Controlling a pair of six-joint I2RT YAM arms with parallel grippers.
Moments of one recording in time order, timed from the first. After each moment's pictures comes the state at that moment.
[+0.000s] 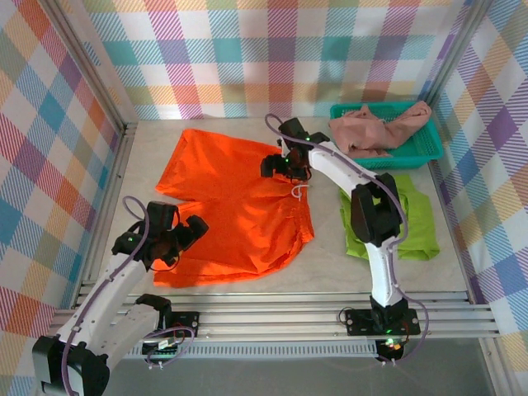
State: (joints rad) left arm -0.24 0.85 0.65 -0.80 0.12 -0.94; right arm 0.52 2.17 1.86 -0.82 -0.21 0.46
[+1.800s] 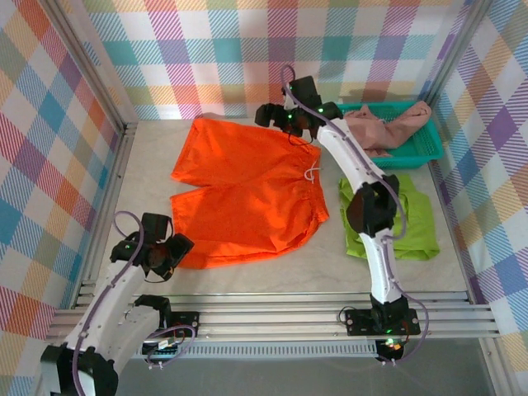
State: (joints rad) left arm -0.13 0.83 0.55 -0.92 0.09 -1.02; right arm 0.46 2.21 2.34 -0.78 -0.29 0.52
